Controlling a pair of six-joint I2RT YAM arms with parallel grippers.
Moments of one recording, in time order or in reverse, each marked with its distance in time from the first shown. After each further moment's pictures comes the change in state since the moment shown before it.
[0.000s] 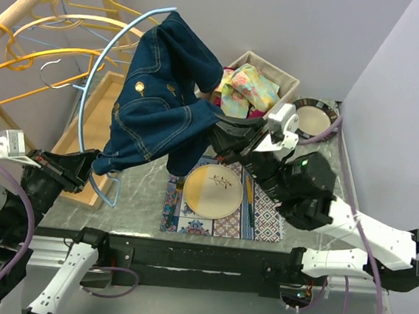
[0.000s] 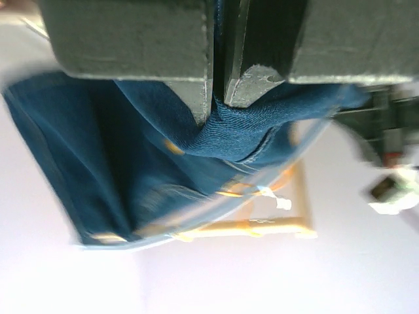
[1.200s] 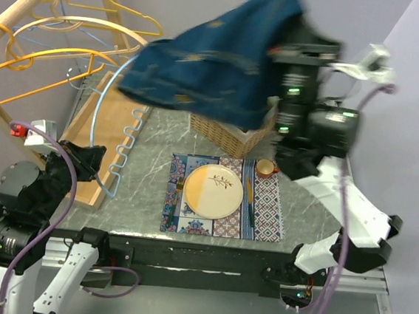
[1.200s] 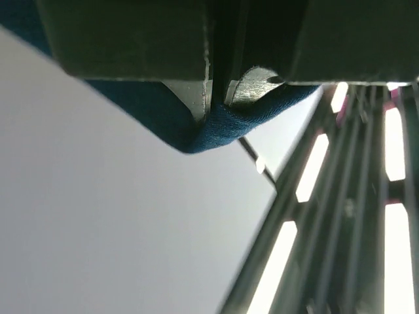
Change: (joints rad) left arm 0.032 0.013 -0.188 0.072 -0.049 0.179; right arm -0.248 0.356 0.543 0.370 0.293 0.305
